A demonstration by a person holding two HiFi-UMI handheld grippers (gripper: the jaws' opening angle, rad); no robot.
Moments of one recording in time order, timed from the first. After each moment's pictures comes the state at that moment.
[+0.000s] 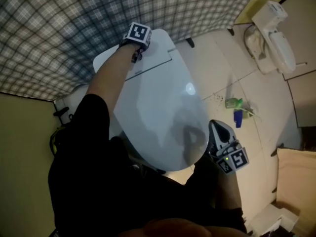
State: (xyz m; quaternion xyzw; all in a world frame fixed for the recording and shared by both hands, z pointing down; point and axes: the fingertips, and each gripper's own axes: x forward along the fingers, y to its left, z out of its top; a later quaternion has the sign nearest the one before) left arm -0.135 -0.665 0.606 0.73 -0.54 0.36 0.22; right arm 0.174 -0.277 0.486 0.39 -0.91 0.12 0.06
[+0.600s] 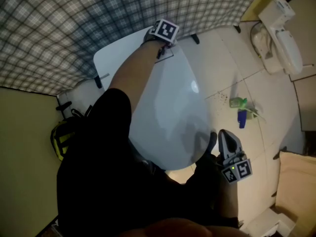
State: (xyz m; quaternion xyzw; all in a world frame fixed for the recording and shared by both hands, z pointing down) left arm -0.028 -0.676 0.598 0.74 -0.53 0.37 0.18; right arm 0.239 -0.251 0.505 0.43 -0.89 0.16 0.05
